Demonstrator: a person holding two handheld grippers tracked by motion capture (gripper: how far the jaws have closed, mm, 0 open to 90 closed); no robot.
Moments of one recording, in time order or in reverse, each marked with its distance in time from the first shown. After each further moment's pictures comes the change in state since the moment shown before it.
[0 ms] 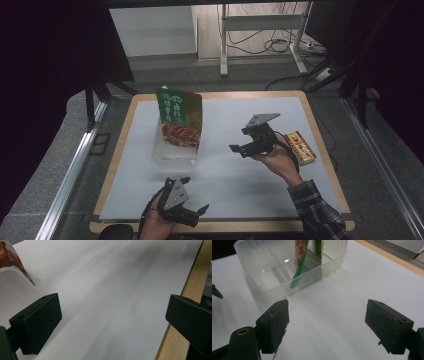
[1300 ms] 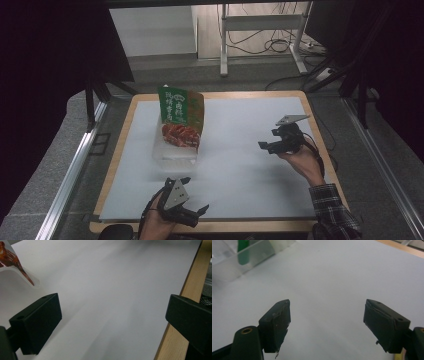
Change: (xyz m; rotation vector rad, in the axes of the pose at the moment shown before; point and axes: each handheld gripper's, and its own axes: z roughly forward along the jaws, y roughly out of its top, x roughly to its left) left arm -0.001 0.000 0.000 -0.002 -0.005 -0.004; right arm -0.061 -0.054 -0.037 0.060 -0.156 0.156
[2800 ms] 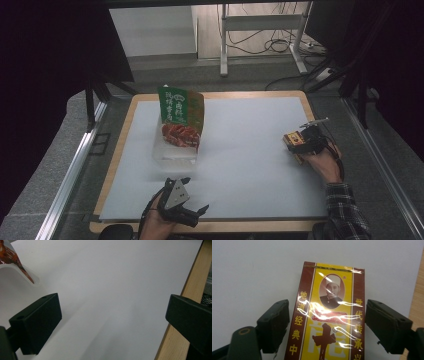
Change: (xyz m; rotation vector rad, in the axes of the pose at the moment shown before) left arm 0.000 0.000 0.001 0.014 0.004 -0.001; right arm -0.079 -0.061 0.004 0.206 -0.243 0.176
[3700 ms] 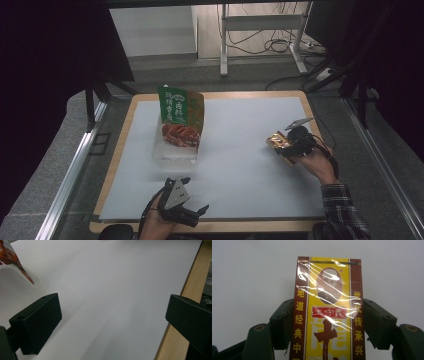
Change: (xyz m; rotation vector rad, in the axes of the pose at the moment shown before) left arm 0.000 0.000 0.000 -0.002 -0.002 0.001; right arm 0.055 0.023 -0.018 0.008 0.144 -0.223
